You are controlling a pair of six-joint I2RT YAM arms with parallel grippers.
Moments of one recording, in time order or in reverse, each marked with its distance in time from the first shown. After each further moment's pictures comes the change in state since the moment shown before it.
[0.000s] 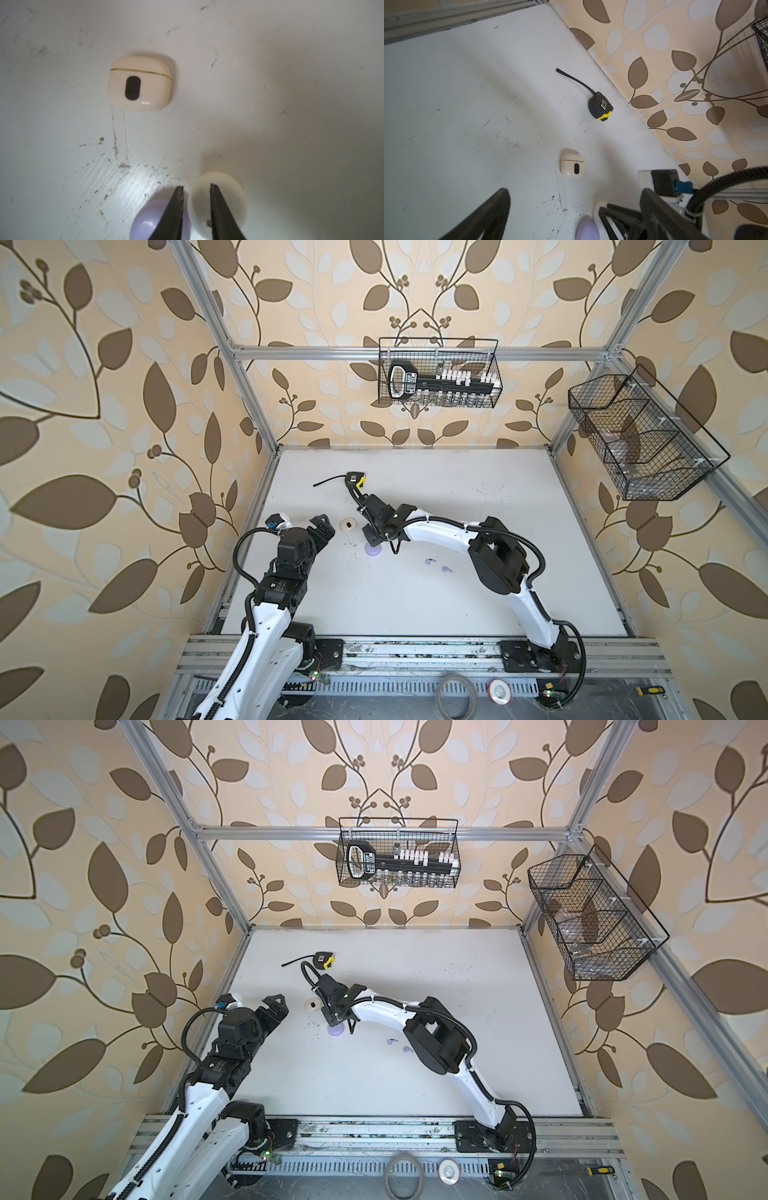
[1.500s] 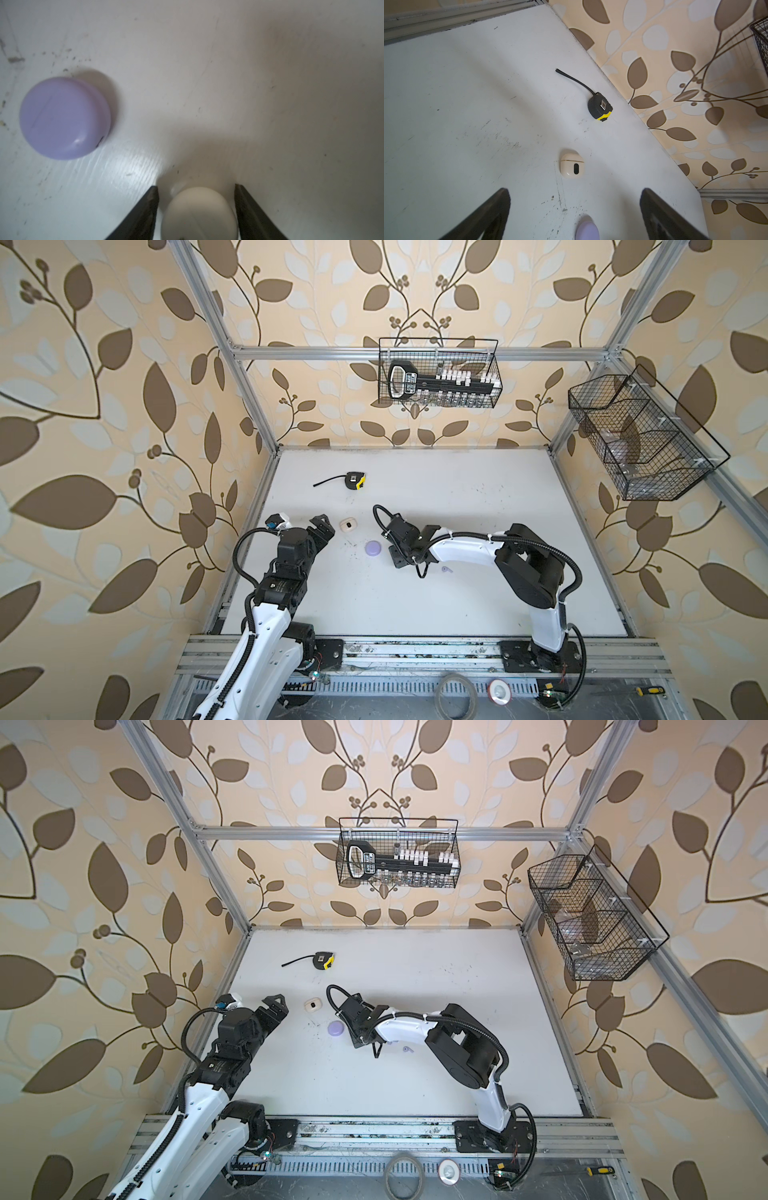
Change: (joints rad) left arm 0.000 -0.002 0.000 0.000 0.000 0.000; right arm 0.034 -0.313 -0.554 0.110 0.045 0.237
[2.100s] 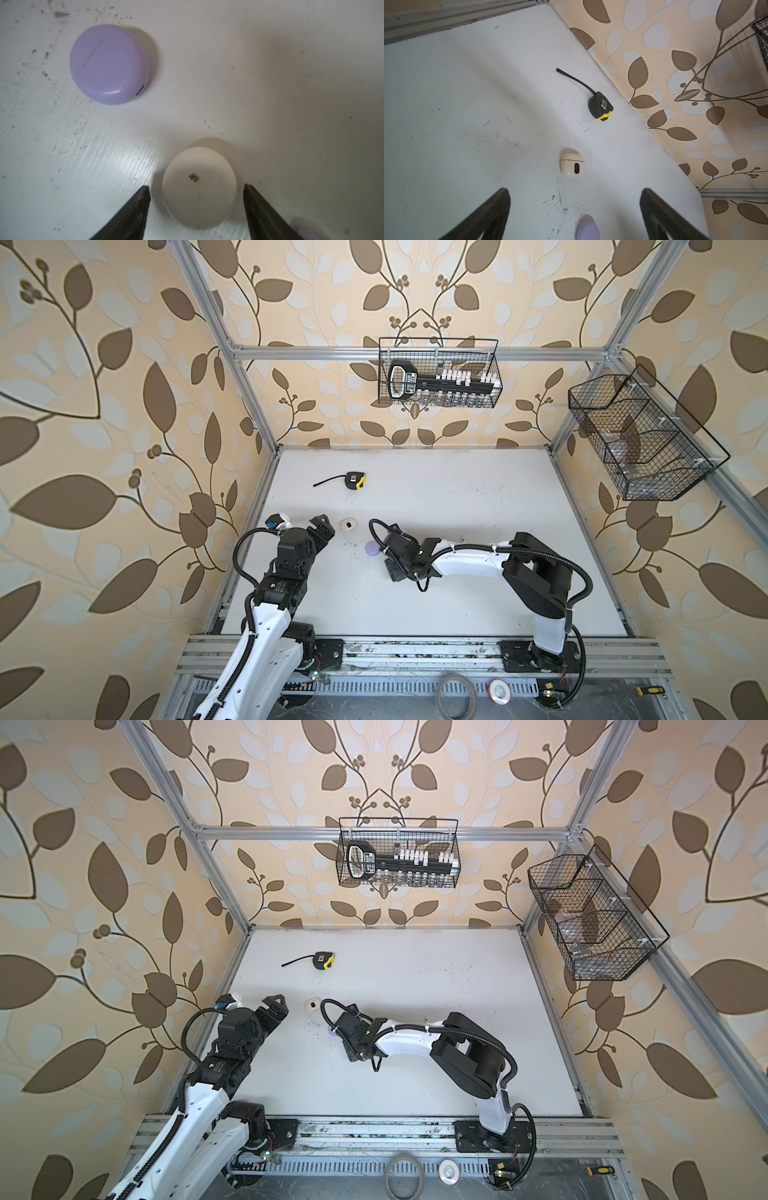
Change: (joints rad) left arm 0.000 0.000 0.000 -0.004 0.000 0.000; right arm 0.076 -0.046 -0.064 0.019 0.043 0.025
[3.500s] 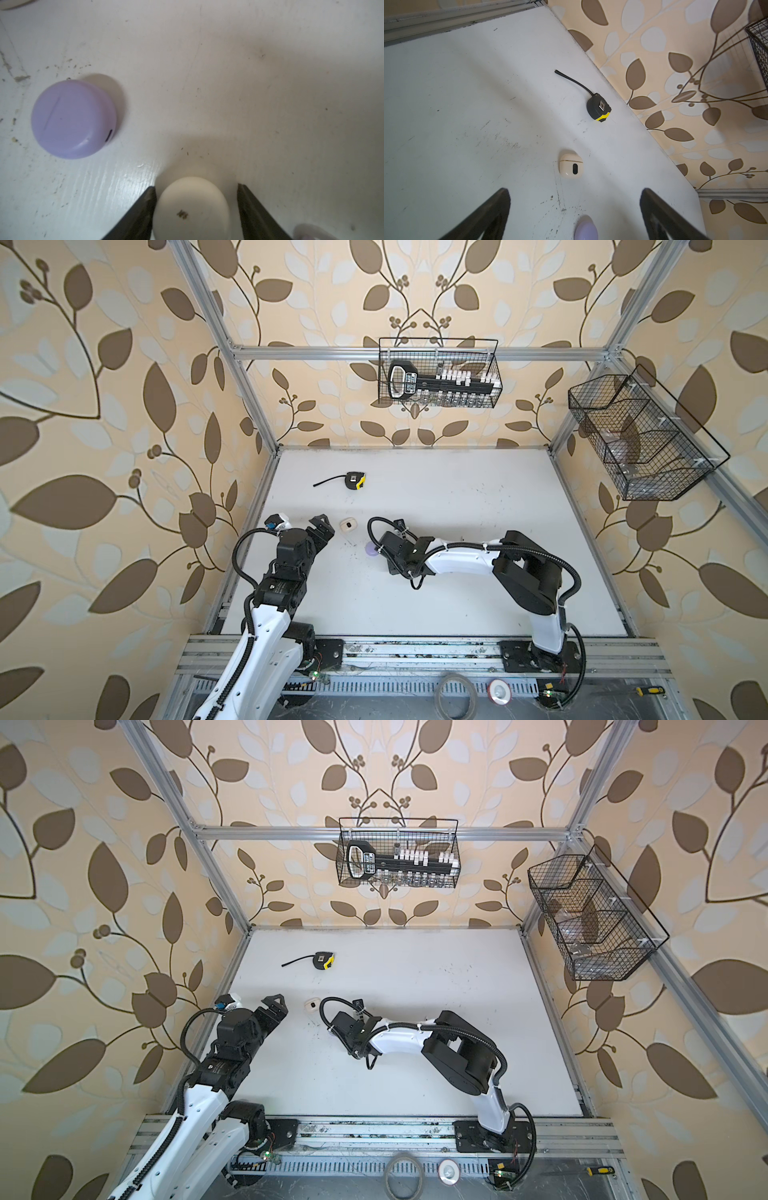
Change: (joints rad) left arm 0.000 -0.014 0.000 -0.002 0.000 -0.002; right arm 0.002 0.060 0.057 -0.015 0.094 0.219
